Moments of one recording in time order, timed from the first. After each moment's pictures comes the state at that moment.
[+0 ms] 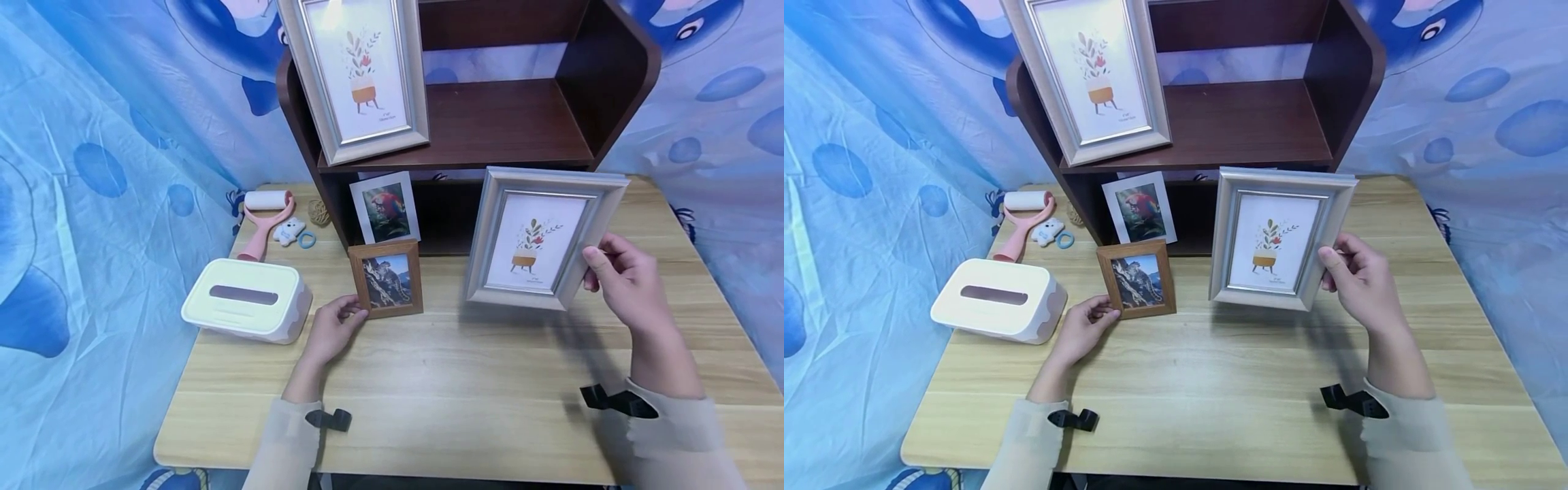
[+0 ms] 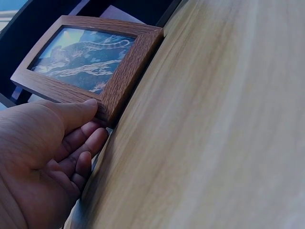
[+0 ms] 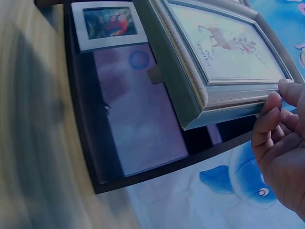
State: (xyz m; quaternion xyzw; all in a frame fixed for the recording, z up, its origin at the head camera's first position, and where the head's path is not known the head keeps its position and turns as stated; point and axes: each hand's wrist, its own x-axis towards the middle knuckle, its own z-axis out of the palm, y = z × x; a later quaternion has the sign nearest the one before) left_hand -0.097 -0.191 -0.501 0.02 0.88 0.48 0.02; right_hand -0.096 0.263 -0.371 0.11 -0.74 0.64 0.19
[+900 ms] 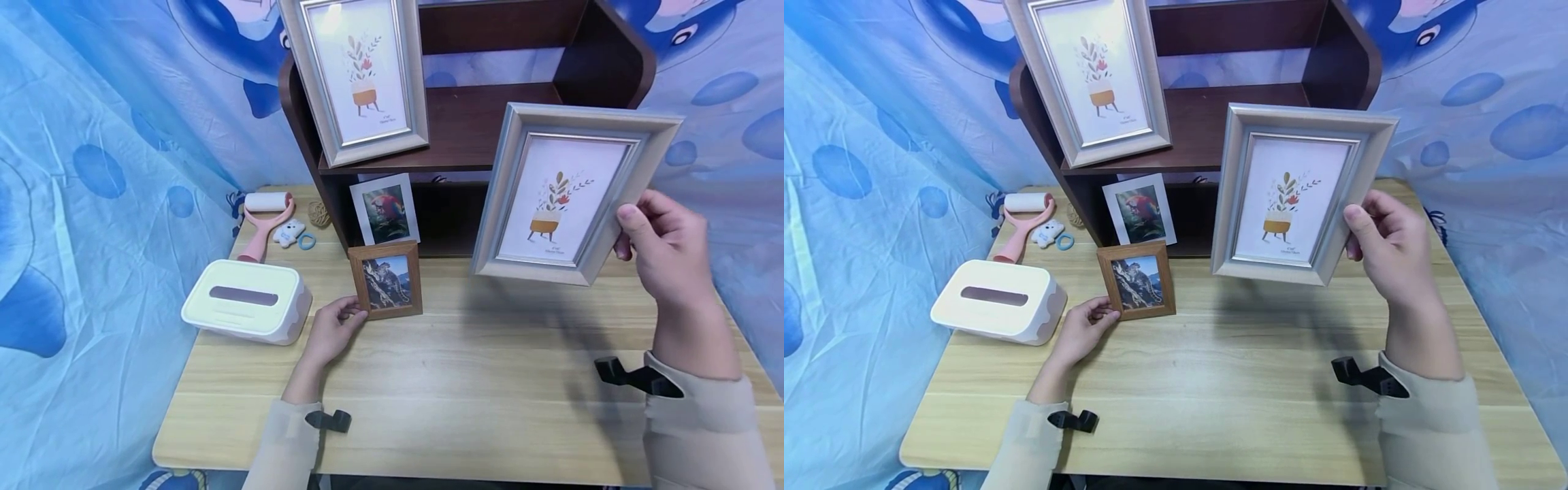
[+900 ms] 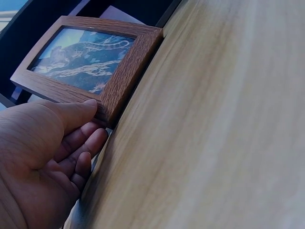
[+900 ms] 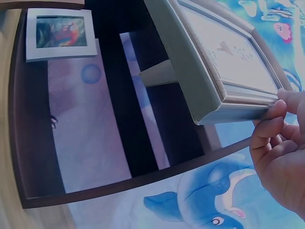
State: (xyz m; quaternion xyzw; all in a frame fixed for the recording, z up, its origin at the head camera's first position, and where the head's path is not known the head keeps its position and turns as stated) left_hand -0.096 -0.191 -0.502 0.02 0.87 0.49 0.02; right_hand -0.110 0.268 -0.313 0.20 -0.61 0.73 0.22
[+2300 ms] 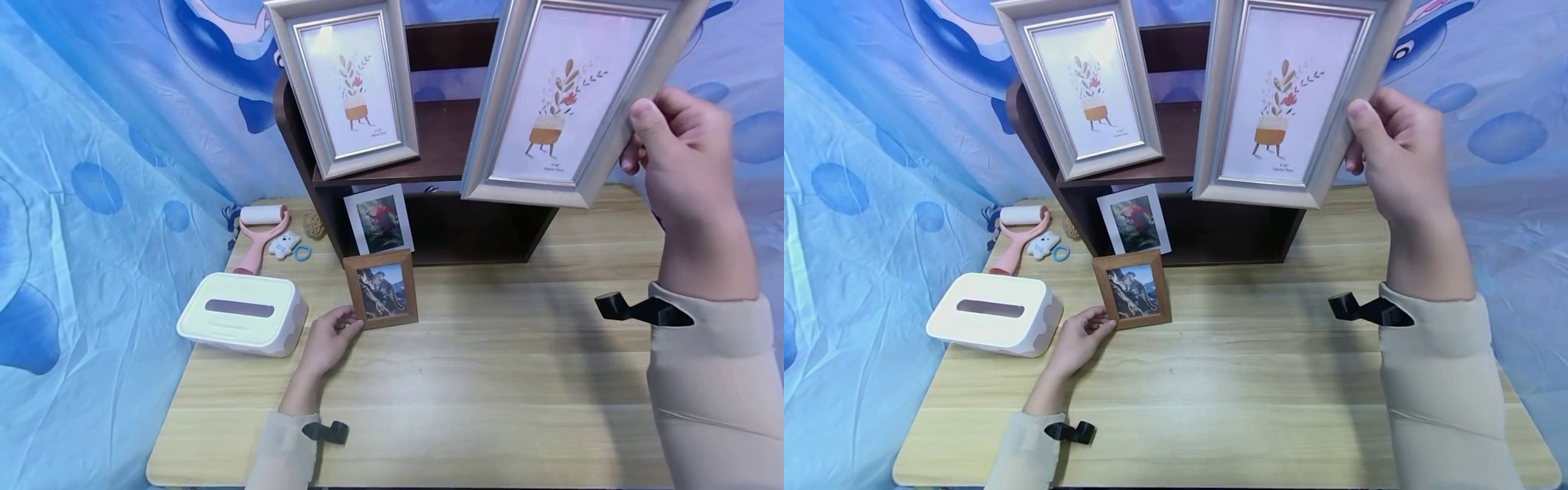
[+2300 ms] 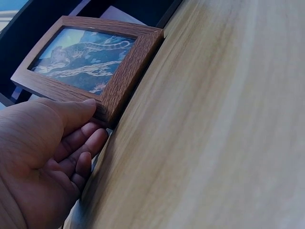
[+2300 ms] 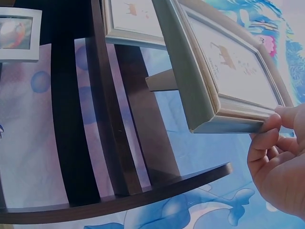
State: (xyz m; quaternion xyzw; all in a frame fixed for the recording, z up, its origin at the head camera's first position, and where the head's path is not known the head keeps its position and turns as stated) left_hand -0.092 -0.191 -0.498 0.02 0.88 0.48 0.02; right_hand -0.155 0.260 -0.218 0.16 -0.61 0.74 0.24
